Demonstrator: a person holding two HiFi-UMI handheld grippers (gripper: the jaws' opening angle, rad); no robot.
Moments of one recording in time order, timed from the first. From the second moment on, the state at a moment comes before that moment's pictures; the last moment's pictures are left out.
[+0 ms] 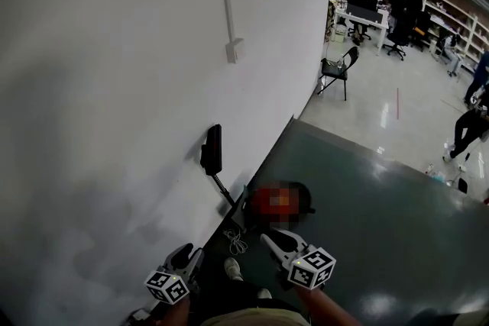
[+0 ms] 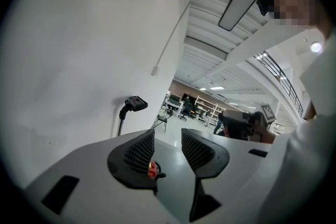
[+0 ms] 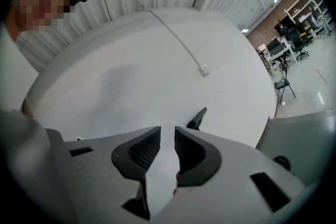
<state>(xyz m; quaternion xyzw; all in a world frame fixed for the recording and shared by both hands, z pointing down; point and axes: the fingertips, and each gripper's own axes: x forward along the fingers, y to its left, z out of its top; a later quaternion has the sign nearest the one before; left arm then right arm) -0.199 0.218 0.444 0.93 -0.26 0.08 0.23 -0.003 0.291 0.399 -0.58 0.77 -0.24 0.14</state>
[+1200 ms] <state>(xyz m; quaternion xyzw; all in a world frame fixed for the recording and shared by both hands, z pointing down) -0.122 -0.026 0.478 0.94 -0.21 0.12 0.24 0.059 0.056 0.412 -0.61 0.74 -0.26 0.11</state>
